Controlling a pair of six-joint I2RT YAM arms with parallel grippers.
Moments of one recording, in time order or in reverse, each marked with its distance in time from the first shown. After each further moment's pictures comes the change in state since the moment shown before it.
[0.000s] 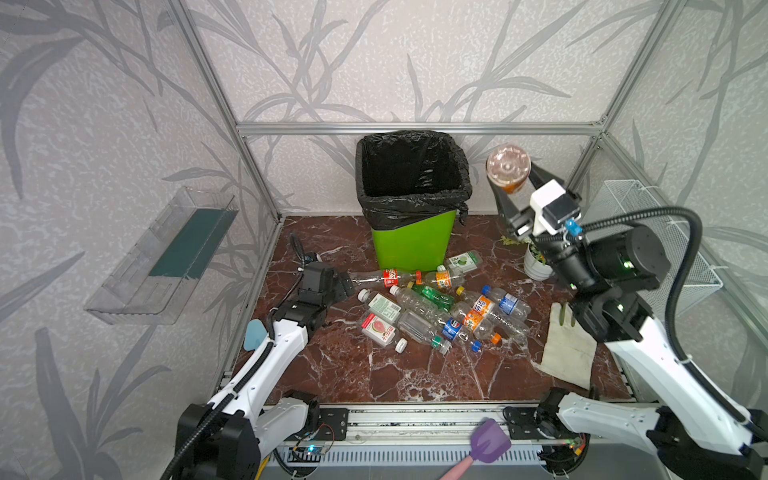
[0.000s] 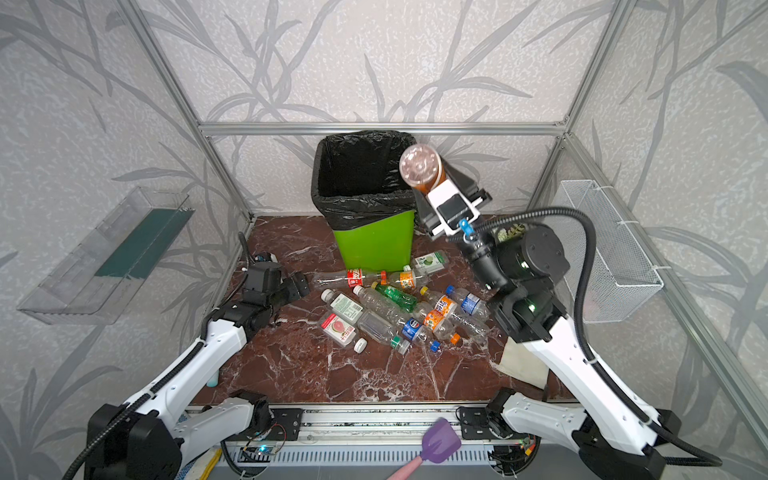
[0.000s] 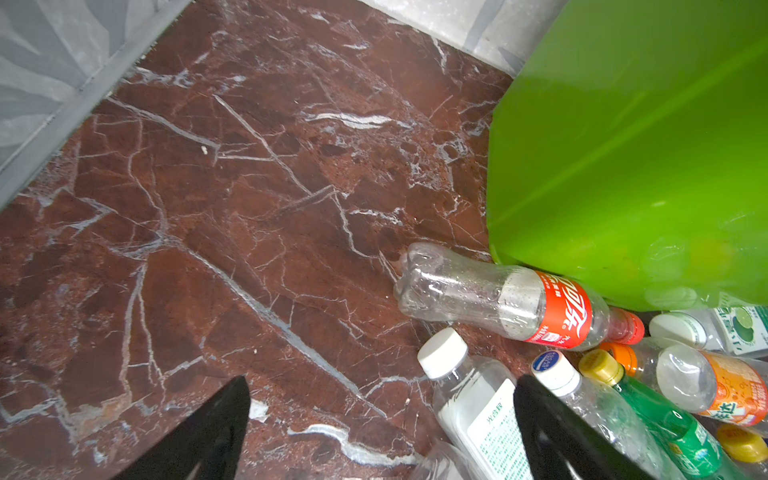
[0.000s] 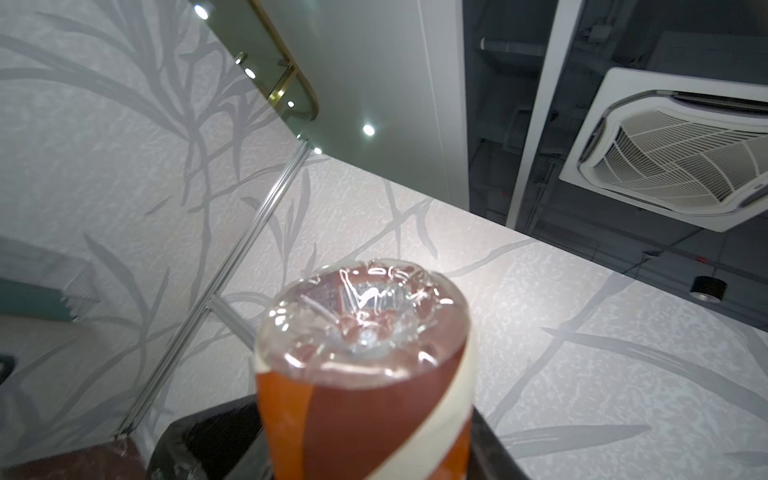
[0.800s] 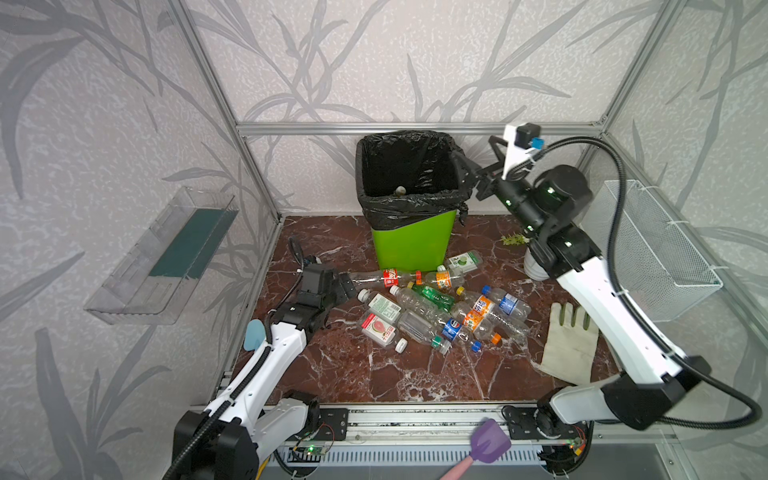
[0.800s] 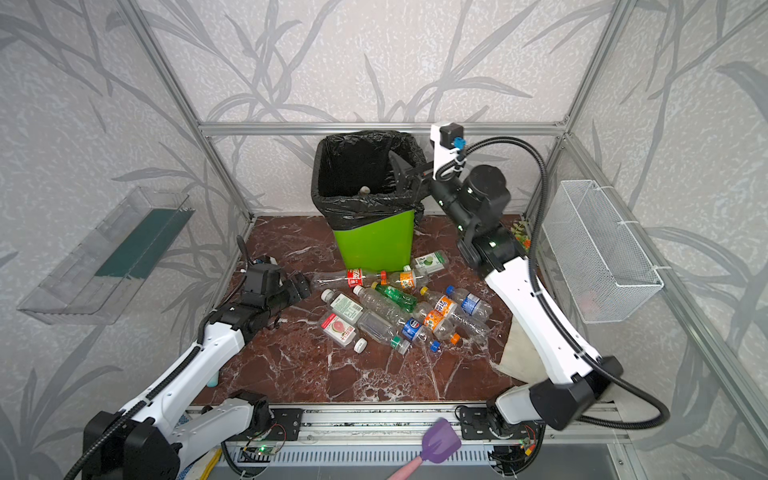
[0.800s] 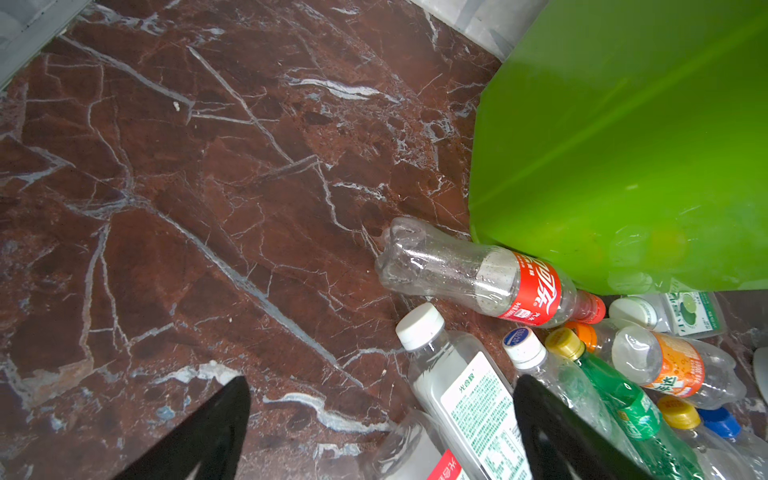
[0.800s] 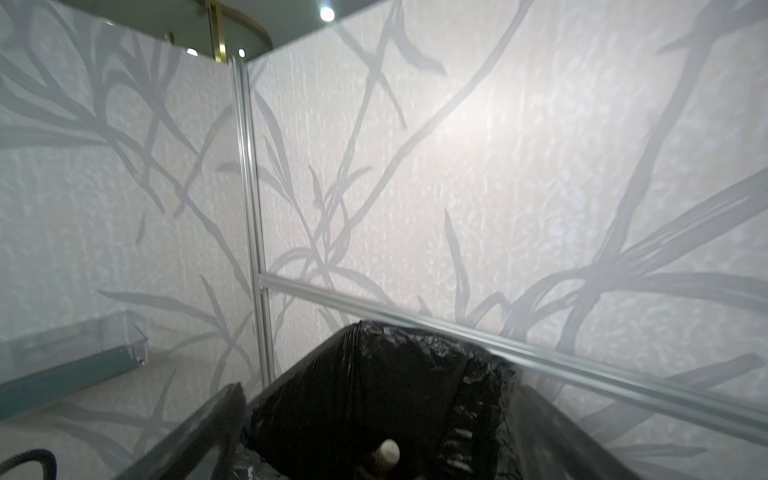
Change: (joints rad) left arm -0.024 -0.061 0.000 -0.068 0.045 -0.102; right arm -0.171 0.137 0.052 -0.098 -0.048 0.581
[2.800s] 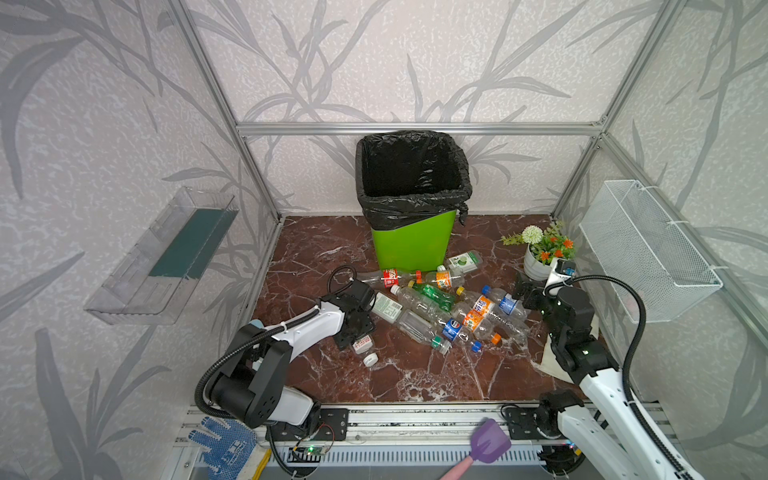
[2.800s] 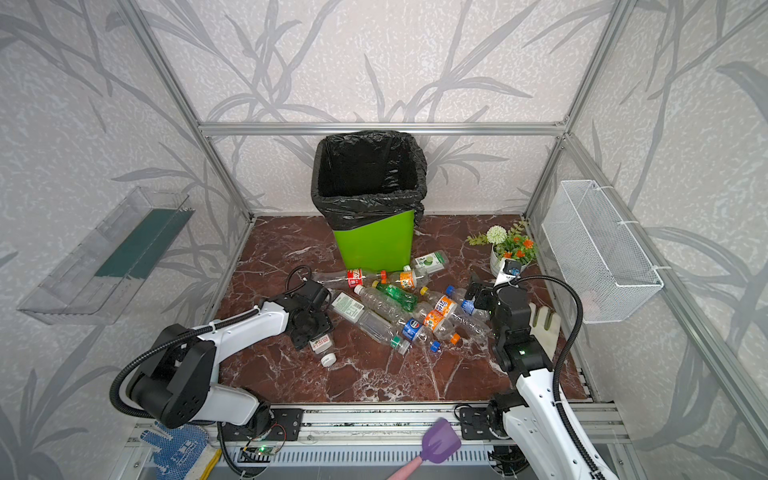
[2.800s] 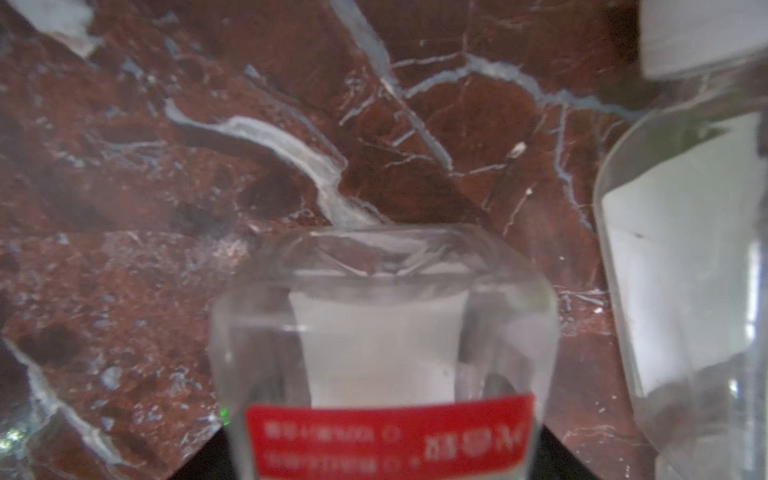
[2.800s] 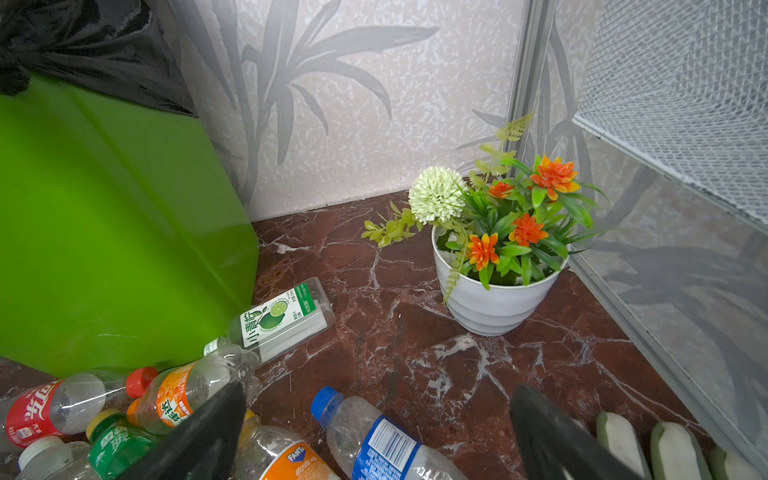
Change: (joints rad) left arm -0.217 0.418 -0.006 -0.214 0.076 -0.363; right arm -0.325 -0.655 -1.110 -0.197 0.290 0.210
